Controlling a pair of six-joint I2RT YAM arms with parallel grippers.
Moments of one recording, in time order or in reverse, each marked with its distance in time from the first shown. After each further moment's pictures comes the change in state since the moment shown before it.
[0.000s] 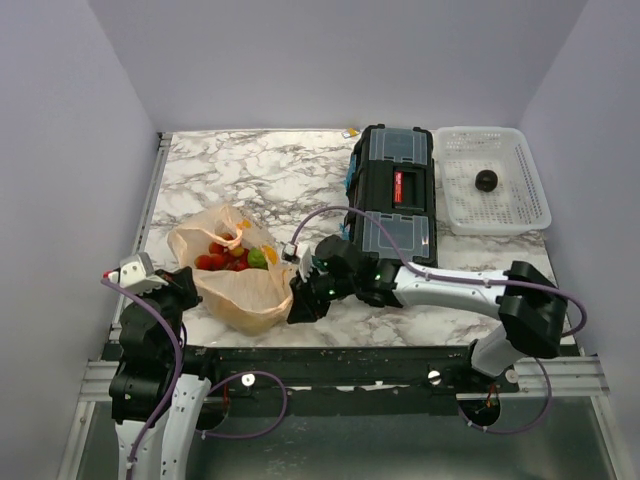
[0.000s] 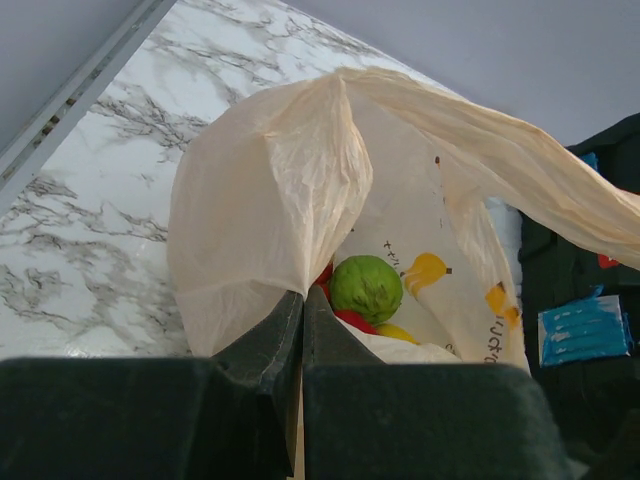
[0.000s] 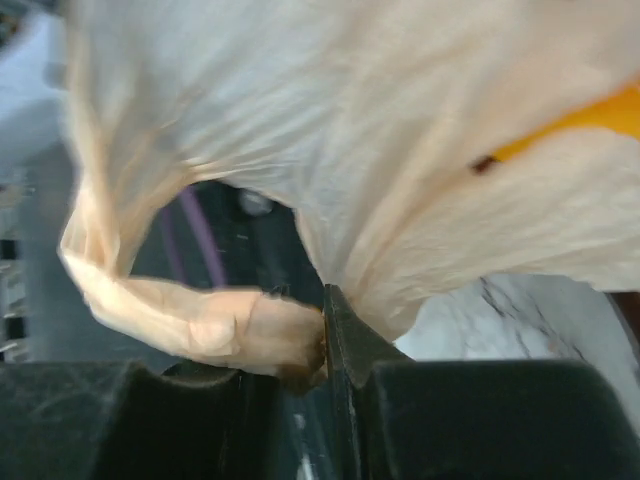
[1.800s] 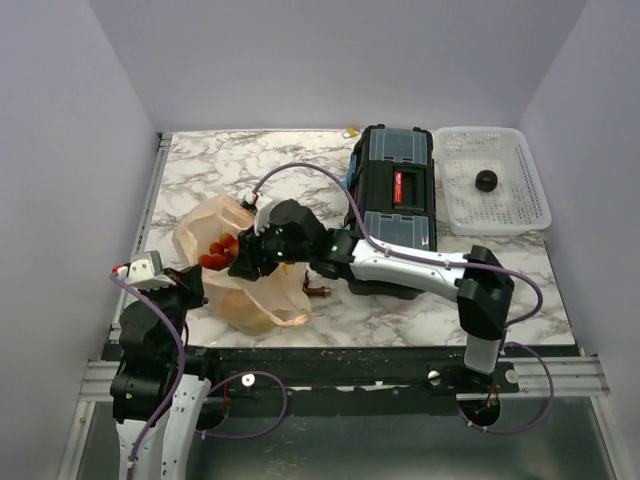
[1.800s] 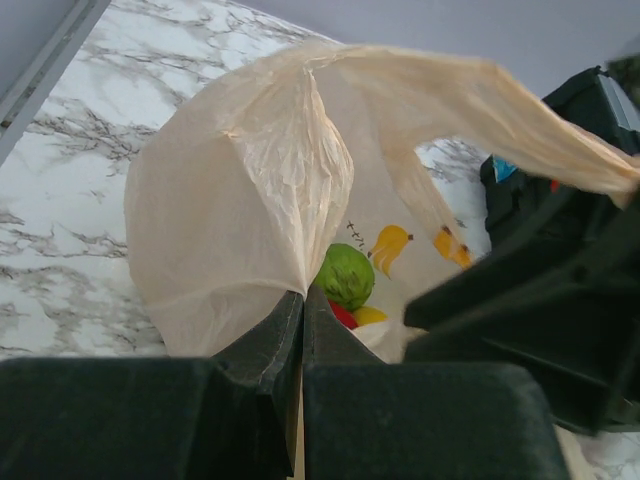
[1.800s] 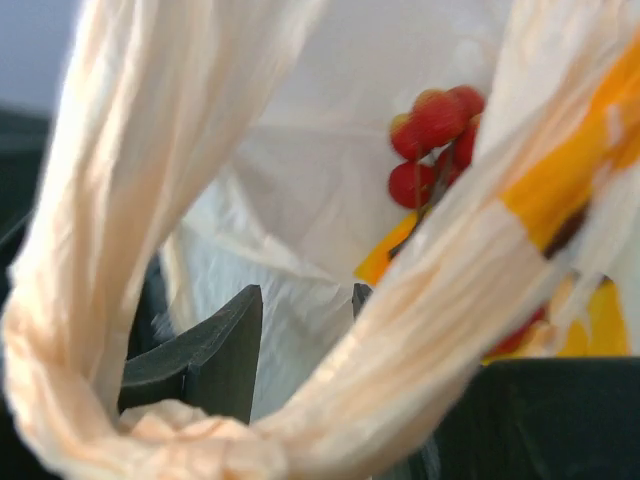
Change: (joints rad) left arm 0.000 0.000 -0.010 0.037 0.124 0.045; right arm 0.032 0.264 0.447 0.005 0.252 0.124
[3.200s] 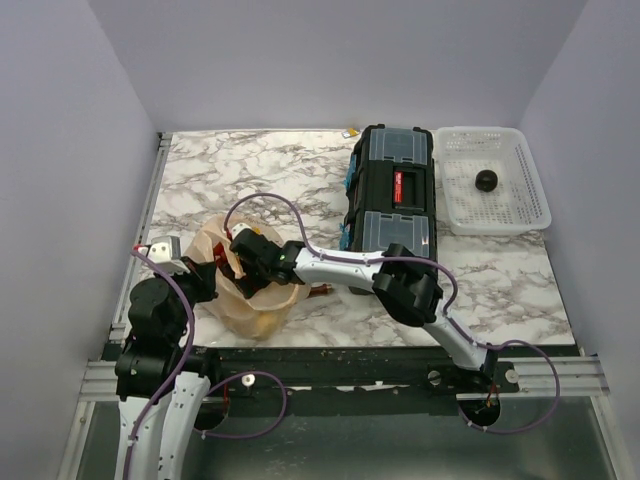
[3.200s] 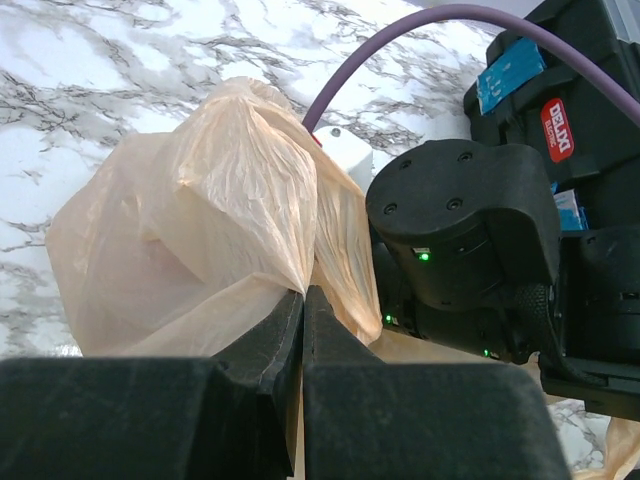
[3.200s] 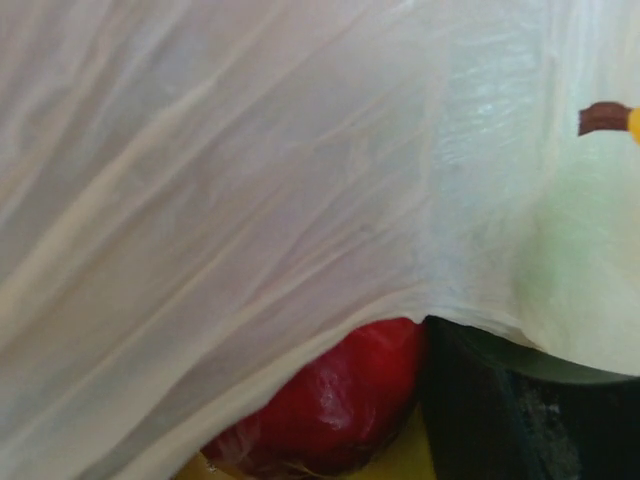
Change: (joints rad) left arm 0.000 0.118 -0.015 0.035 0.149 0.040; right arm 0.033 0.537 0.400 -0.380 0.425 -0.211
